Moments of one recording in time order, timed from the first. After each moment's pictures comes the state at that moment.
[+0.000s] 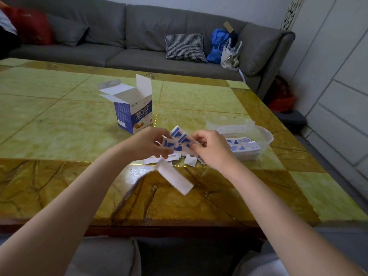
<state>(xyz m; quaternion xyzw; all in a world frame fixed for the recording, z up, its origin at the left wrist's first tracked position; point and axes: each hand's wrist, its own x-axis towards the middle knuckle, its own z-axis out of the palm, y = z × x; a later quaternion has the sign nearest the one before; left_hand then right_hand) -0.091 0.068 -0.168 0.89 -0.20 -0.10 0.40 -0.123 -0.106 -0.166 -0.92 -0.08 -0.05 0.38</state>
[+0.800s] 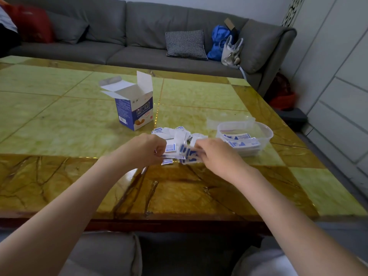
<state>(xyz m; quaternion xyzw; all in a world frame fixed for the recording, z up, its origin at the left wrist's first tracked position) -0.103 0.075 -0.180 0.96 -0.25 -0.02 0.15 -0.136 -0.120 -0.177 -0.98 -0.14 -0.03 0.11</state>
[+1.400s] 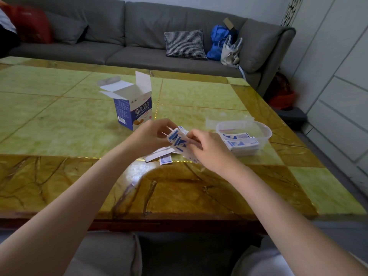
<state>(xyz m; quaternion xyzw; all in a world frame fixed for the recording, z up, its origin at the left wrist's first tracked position) -0.094 0.062 -0.170 0.88 -0.20 -0.01 0.43 -0.136 -0.108 -0.168 -0.94 -0.16 -0.07 0.30</state>
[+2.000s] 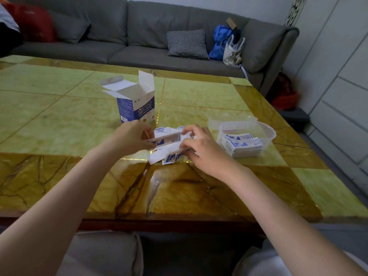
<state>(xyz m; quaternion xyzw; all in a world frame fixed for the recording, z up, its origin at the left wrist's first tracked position) -0.093 0.094 -0.168 0.96 -0.12 0.02 0.23 -0.126 -0.103 -0.185 -0.94 -0.25 -0.09 0.19</state>
